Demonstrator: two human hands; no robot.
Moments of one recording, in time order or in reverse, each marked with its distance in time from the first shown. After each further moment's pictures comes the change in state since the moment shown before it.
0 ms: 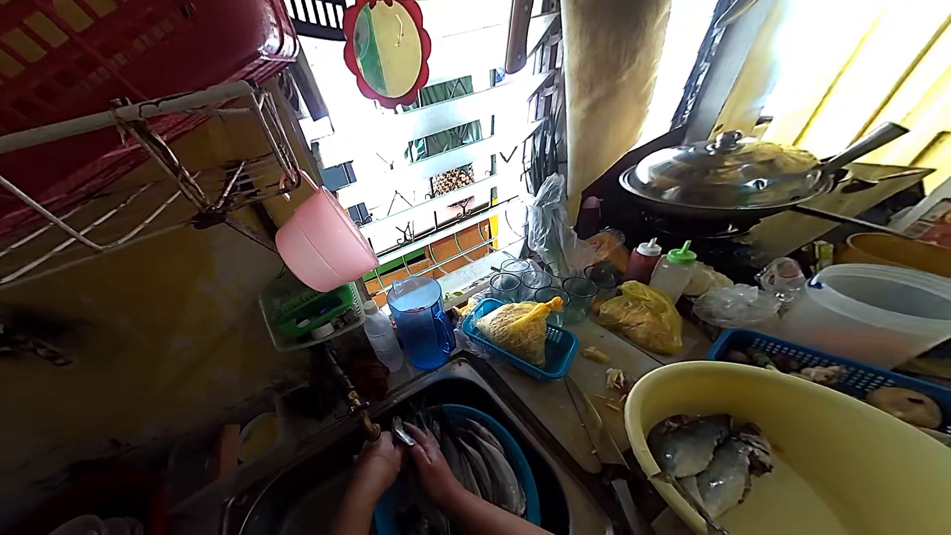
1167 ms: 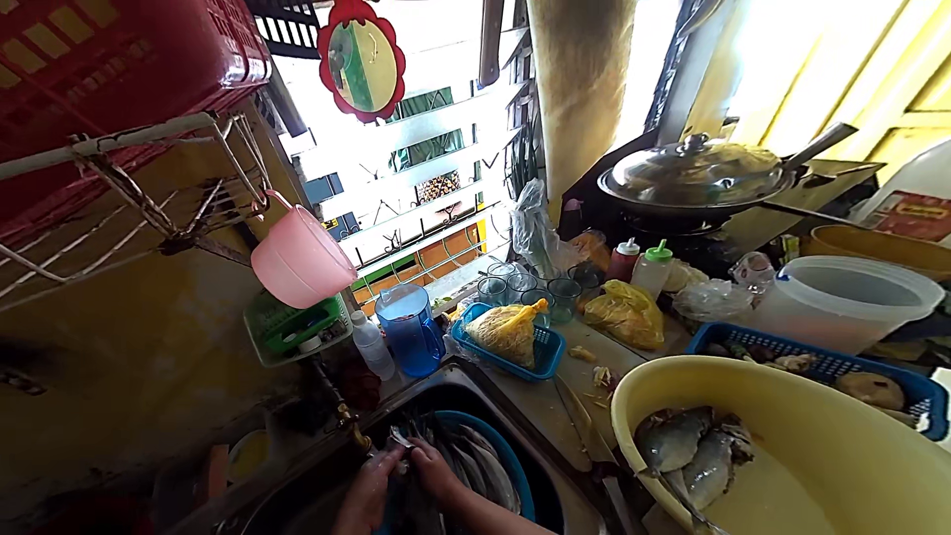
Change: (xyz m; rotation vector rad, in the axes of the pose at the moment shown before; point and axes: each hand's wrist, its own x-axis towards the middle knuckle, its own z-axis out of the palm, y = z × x) left_hand -0.011 -0.015 0.030 -1.084 -0.026 -0.005; right_hand 0.004 -0.002 -0.017 0.017 -0.022 0.204
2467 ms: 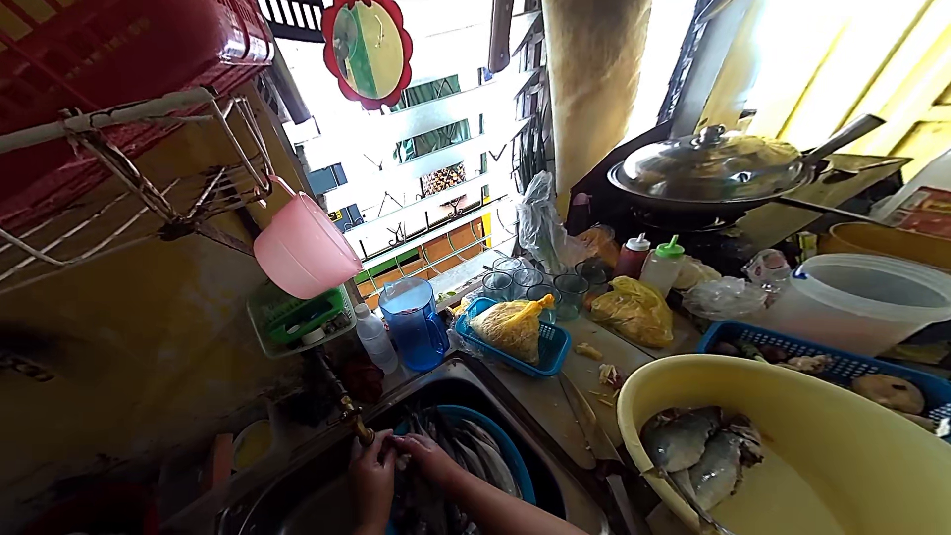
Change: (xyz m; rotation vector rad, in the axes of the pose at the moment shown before) left_hand 0.019 -0.033 0.003 0.556 0.555 0.913; right_hand 0.003 -0.018 -0.006 0.048 -0.182 0.030
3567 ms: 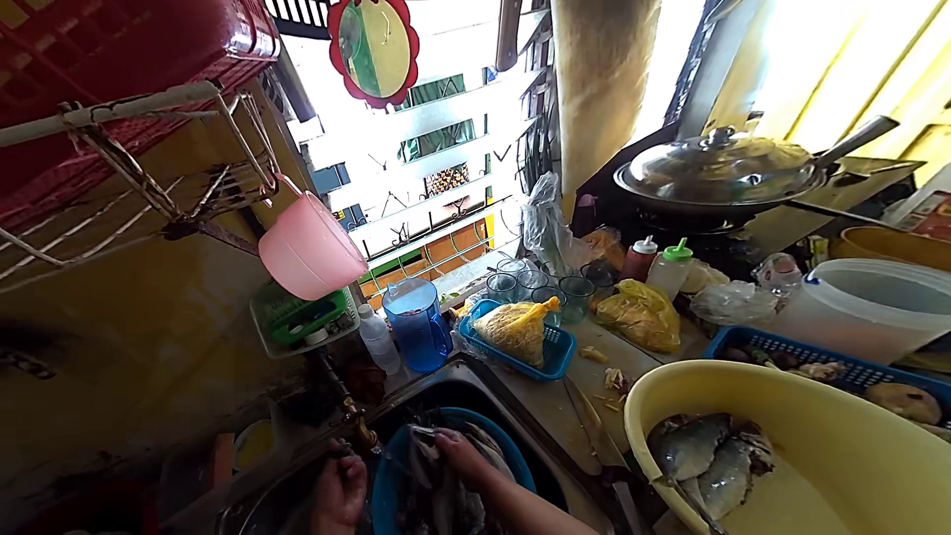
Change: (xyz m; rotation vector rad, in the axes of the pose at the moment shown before) left_hand 0.025 0.008 -0.049 -1.492 0.215 -0.975; right_hand 0.003 0.028 -0.045 -0.020 0.157 0.022
